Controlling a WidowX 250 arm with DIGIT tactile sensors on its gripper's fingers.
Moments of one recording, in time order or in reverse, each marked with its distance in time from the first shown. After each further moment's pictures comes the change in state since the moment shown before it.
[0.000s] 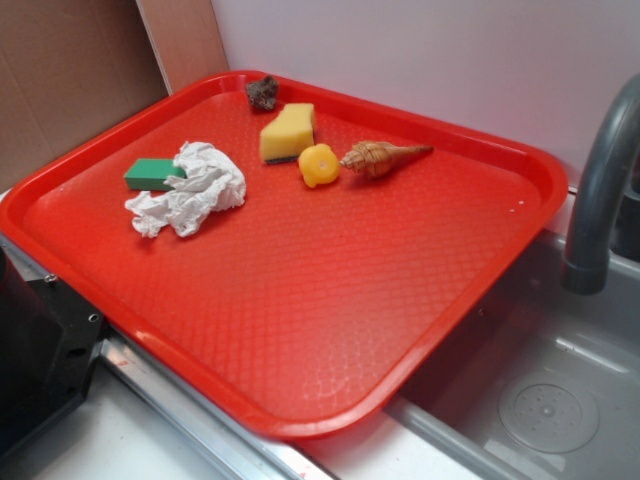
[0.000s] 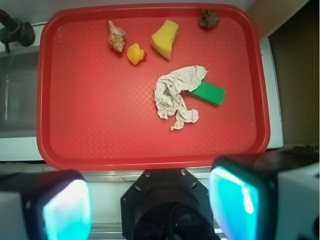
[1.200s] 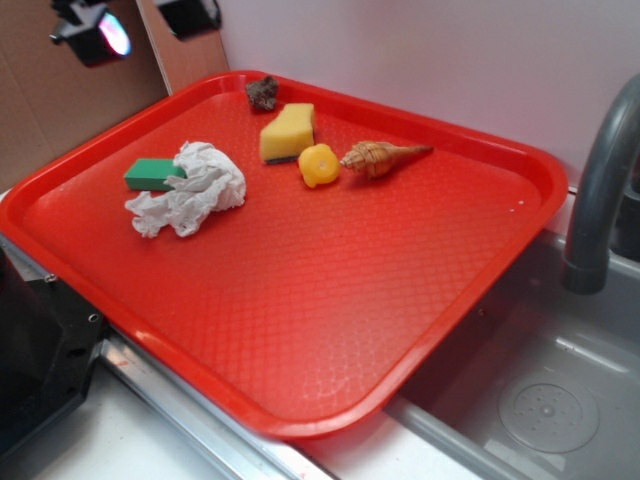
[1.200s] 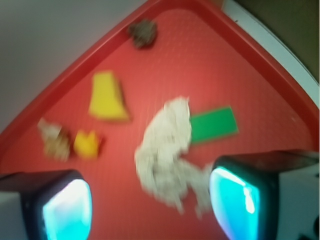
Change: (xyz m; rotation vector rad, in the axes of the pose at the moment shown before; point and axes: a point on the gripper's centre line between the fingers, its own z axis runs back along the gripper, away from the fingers) arm 0.094 0.071 -0.119 -0.049 -0.101 0.736
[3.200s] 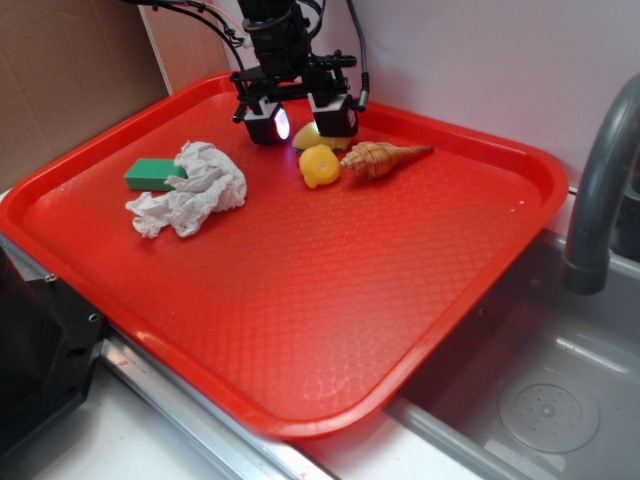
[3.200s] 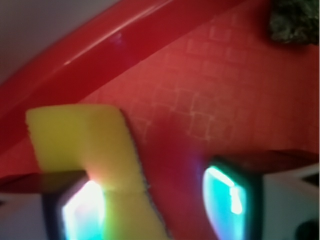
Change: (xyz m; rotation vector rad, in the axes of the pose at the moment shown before) arm 0.037 -0.061 -0.133 0.039 0.118 -0.229
